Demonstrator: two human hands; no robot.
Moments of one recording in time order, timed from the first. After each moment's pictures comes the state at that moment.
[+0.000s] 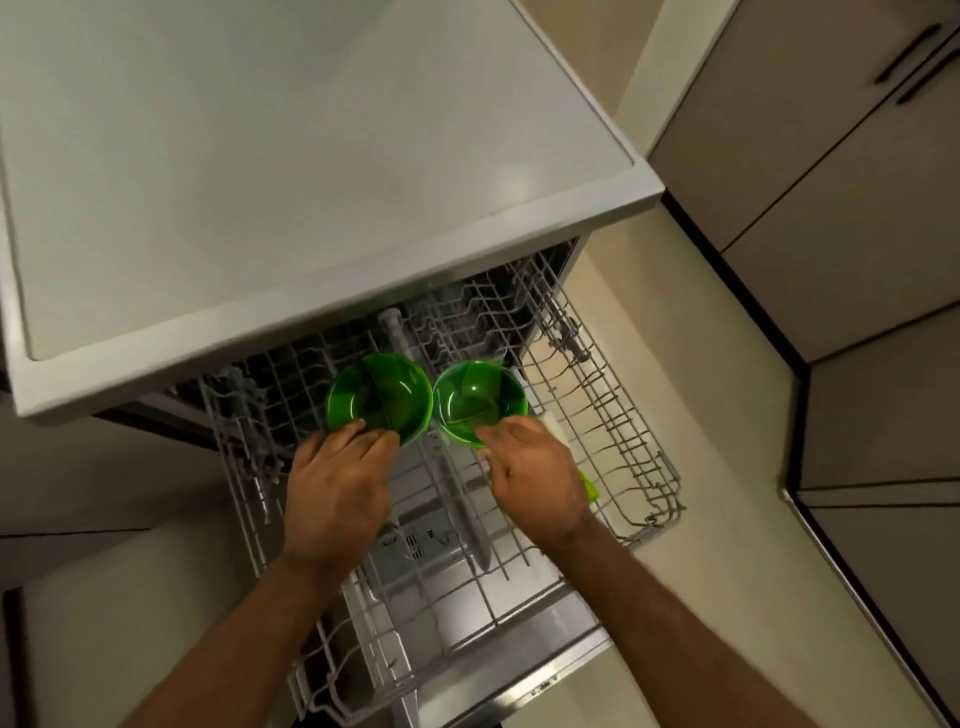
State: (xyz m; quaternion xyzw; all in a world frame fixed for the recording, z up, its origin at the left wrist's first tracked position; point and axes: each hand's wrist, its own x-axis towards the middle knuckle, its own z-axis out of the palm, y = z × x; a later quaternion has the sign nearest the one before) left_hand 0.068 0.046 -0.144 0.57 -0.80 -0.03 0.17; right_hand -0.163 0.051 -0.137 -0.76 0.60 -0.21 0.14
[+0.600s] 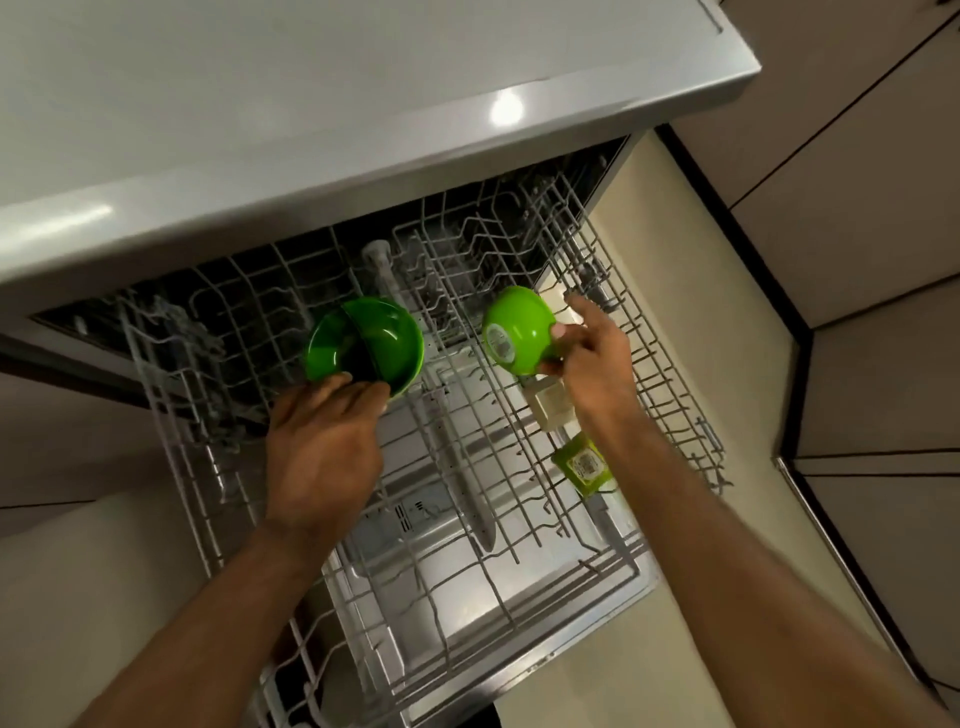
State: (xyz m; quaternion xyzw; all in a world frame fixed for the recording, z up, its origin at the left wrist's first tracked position) left_hand 0.075 0.027 -0.213 0.58 -0.79 0.00 0.17; right_hand -0.192 -0.019 -0.178 -0.28 0.72 -0.42 0.47
